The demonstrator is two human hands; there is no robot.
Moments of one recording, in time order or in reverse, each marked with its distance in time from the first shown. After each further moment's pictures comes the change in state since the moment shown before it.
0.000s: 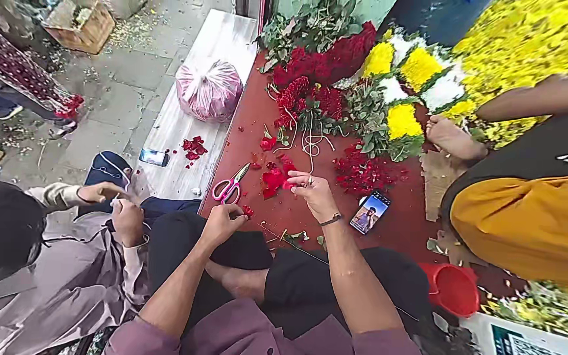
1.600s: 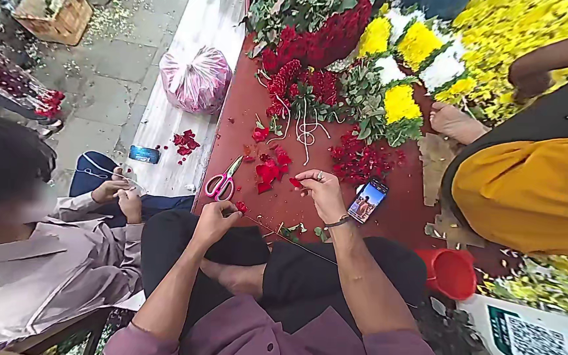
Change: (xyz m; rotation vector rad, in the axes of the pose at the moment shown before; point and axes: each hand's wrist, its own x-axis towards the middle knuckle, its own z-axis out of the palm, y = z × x) left_hand -0.003 -0.004 0.000 -0.019 0.009 0.017; right_hand -0.032 -0.007 -0.015 0.061 0.120 0.100
